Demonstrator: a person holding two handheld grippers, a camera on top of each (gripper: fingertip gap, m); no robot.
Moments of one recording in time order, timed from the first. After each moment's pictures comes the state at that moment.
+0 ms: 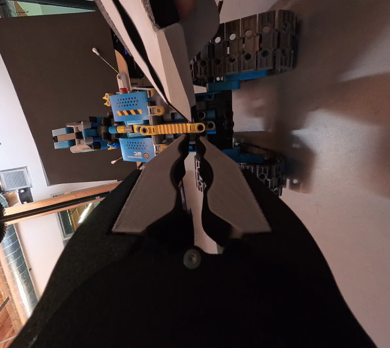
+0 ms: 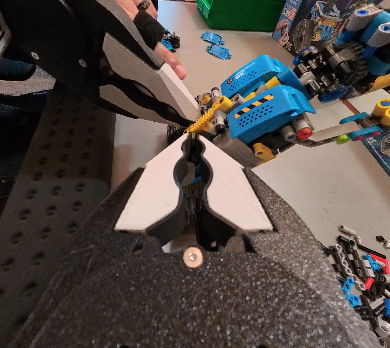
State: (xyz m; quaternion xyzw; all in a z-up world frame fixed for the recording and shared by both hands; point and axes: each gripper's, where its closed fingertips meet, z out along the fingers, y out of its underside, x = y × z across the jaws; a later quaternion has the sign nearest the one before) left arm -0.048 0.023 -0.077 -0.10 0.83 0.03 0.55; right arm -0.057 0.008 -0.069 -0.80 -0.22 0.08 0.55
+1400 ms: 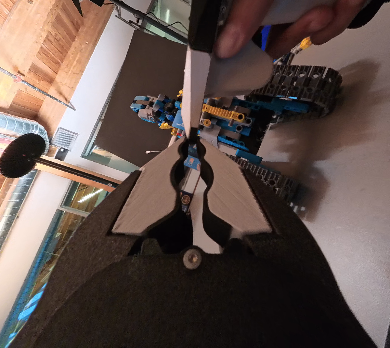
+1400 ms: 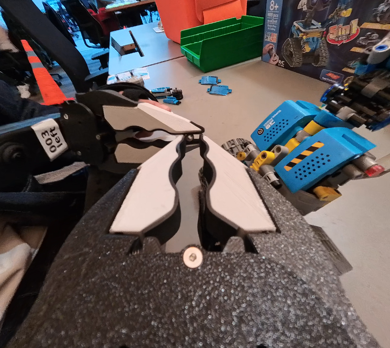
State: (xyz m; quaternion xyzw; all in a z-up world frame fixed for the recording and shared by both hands) left arm -0.085 0.027 -0.031 -0.15 0.67 -0.14 0.71; right arm -0.100 0.035 -0.030 -0.78 -0.08 0.15 0.60
